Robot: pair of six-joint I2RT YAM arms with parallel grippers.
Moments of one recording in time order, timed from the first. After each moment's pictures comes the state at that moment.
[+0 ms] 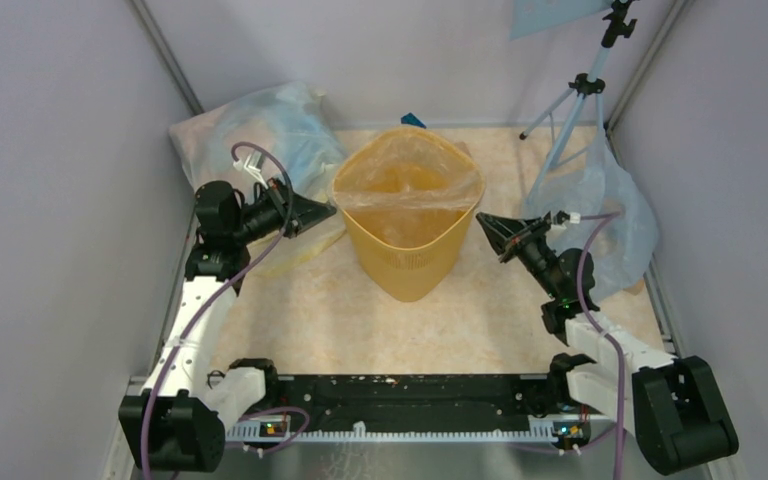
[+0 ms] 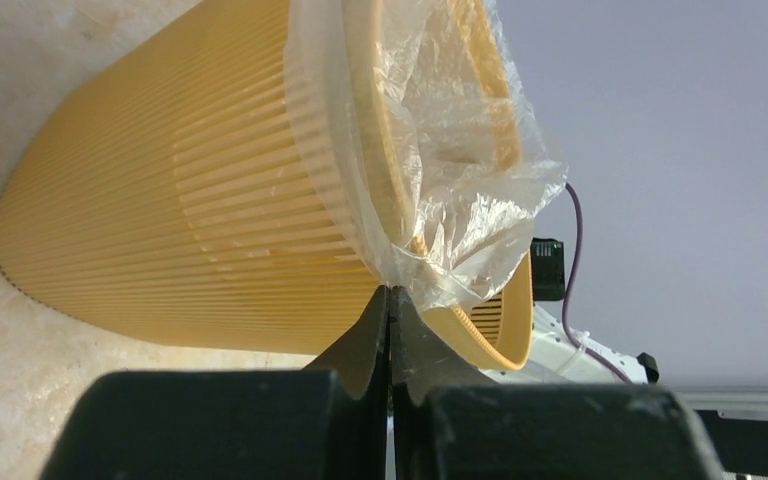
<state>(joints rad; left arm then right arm) -0.02 1.00 0.85 -0.04 0.87 -0.96 0.26 1.01 0.24 0.96 -0.32 1.79</state>
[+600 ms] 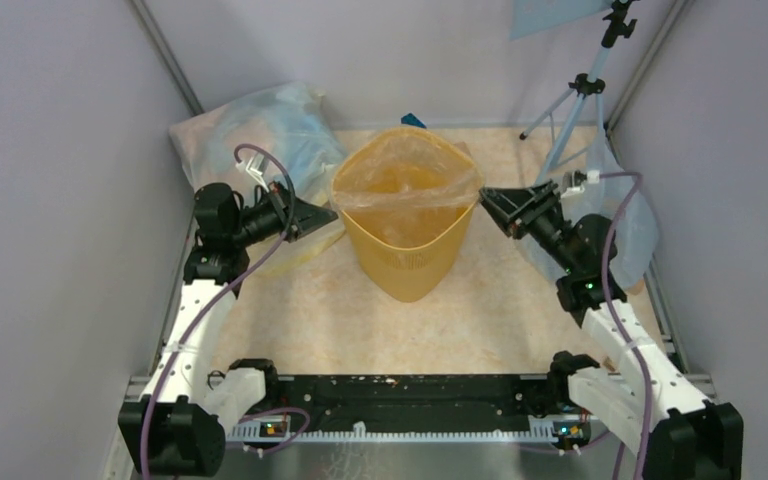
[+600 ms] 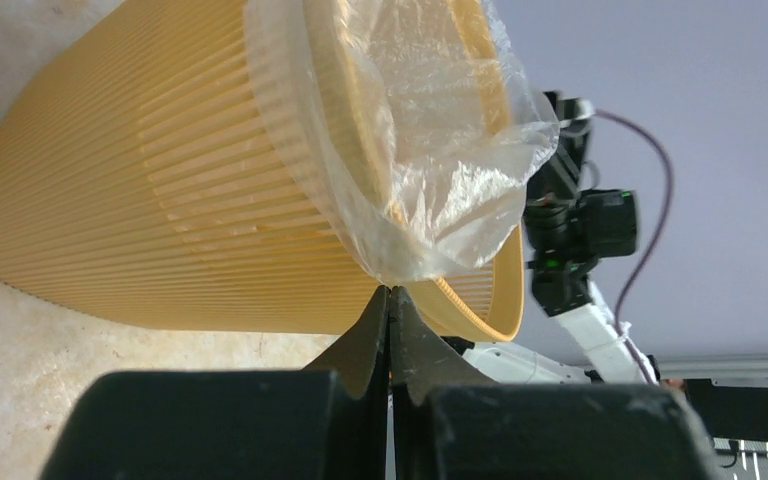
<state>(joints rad) -0.02 0.98 0.85 -0.07 0.93 -0.94 0.23 0.87 0.47 0.53 -0.39 1.44</state>
